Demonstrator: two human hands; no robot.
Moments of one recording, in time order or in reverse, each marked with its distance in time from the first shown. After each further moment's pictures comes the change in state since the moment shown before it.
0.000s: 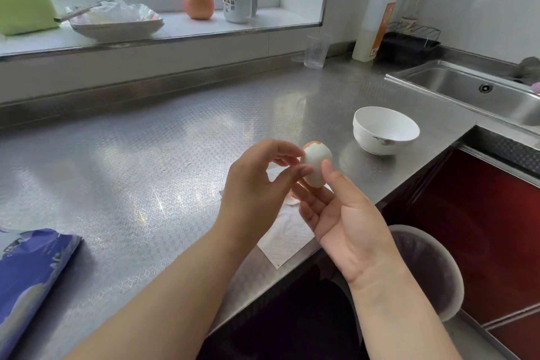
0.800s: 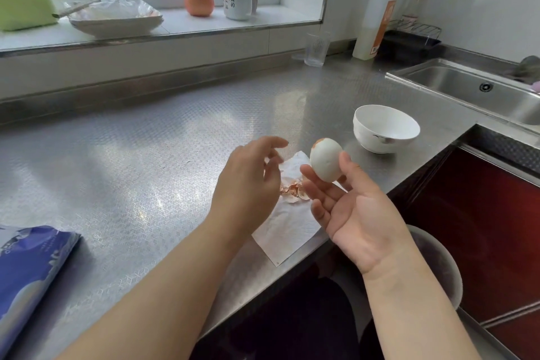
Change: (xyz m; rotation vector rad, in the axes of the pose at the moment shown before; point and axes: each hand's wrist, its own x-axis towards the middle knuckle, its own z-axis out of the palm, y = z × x) left_hand 0.004 -0.003 -0.007 0.346 -0.082 -0.121; right_hand -0.003 -0.017 -0.004 0.000 0.064 0.085
